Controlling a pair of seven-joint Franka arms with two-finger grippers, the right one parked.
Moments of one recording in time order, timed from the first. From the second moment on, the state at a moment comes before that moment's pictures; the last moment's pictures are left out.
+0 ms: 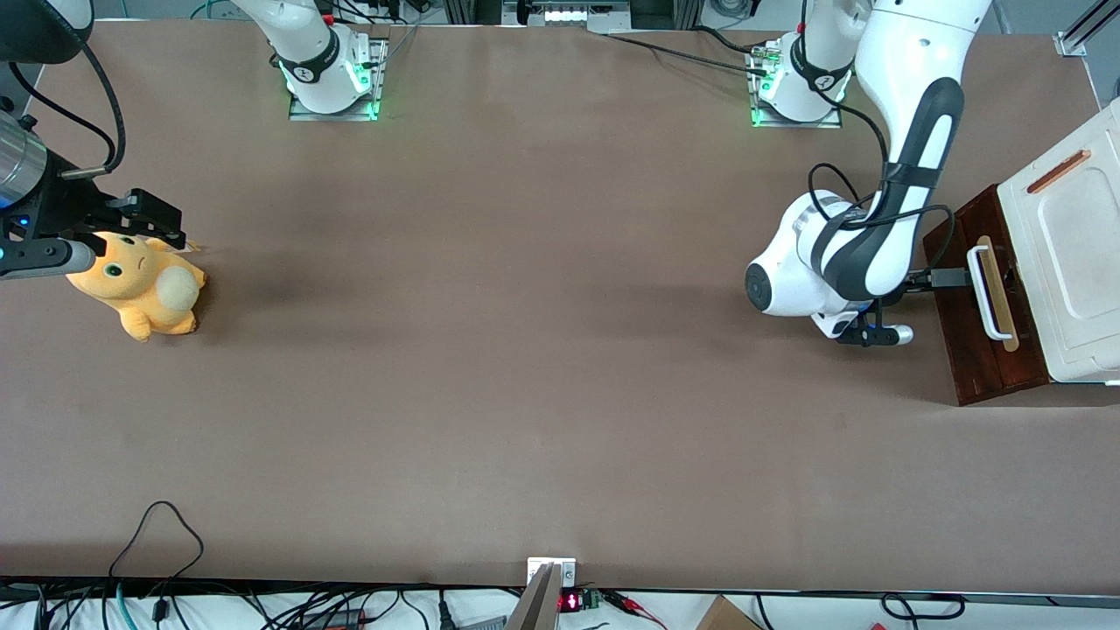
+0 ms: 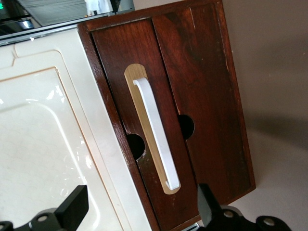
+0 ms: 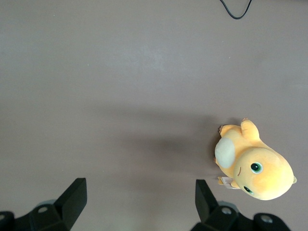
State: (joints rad) arm -0.27 0.49 -0.03 -1.95 1.06 1.48 -0.66
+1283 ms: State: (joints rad) arm -0.28 0.60 -0.02 -1.97 1.18 1.47 -0.75
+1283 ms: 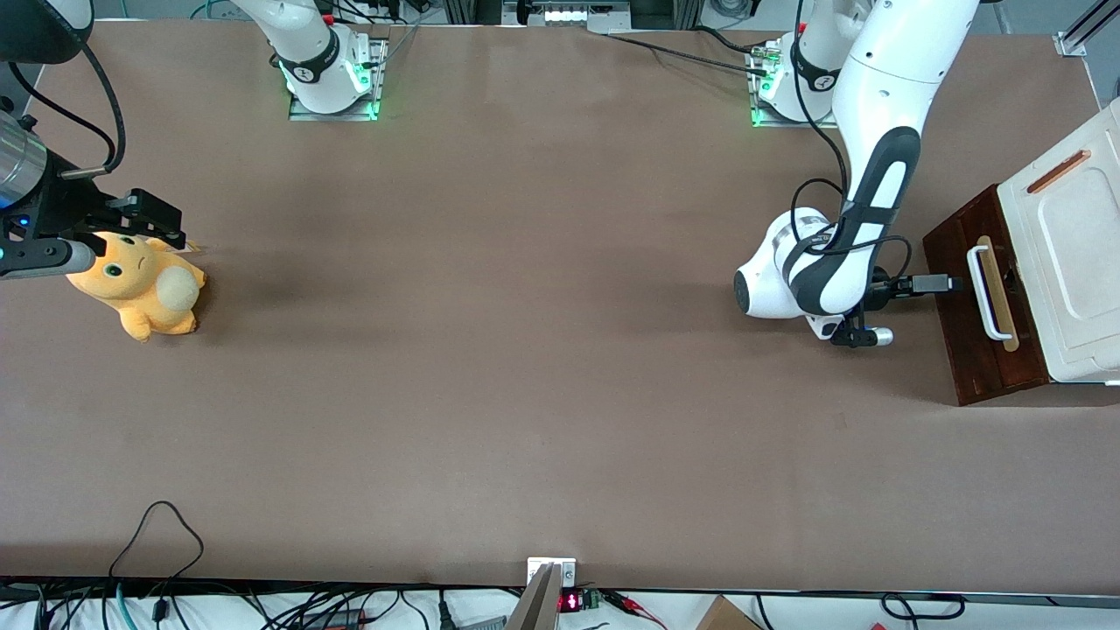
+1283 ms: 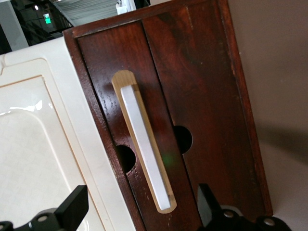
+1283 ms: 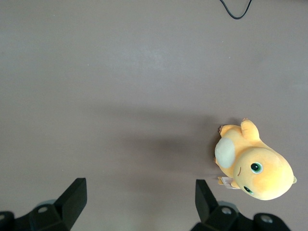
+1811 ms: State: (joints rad) arm -0.25 0.63 -0.01 -1.97 1.24 1.47 -0.75
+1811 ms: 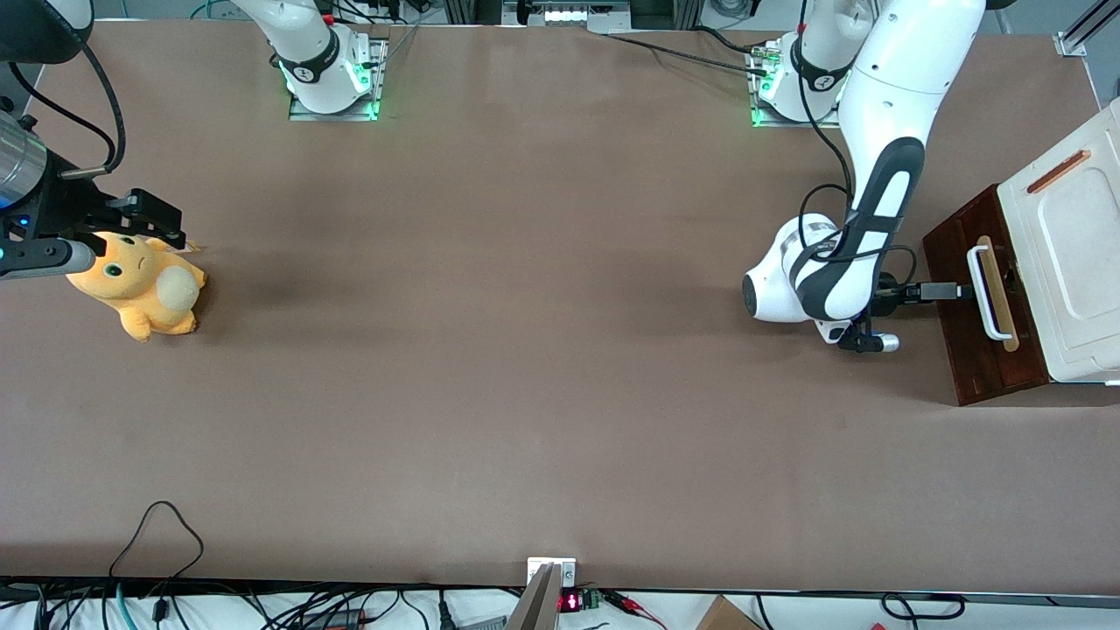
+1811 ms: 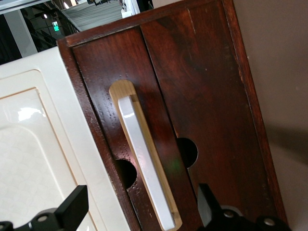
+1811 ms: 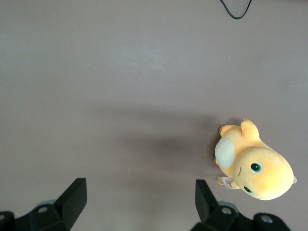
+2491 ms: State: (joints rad) arm -0.19 0.64 0.00 -1.97 1.28 1.47 -0.80
